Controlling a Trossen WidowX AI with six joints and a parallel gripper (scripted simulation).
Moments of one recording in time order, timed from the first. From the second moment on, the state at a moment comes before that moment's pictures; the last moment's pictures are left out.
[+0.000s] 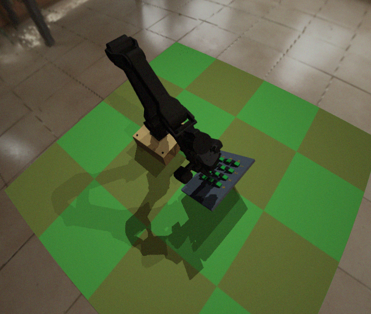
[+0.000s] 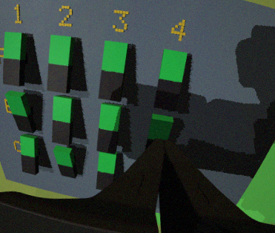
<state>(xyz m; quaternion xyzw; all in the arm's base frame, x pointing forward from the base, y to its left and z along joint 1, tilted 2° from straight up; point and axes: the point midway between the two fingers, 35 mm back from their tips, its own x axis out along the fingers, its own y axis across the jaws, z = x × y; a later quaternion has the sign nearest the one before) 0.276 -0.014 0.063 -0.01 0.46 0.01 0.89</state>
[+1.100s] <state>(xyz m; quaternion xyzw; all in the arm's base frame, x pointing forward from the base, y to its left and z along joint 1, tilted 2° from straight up) 0.286 -0.014 0.050 -0.01 0.46 0.01 0.89</state>
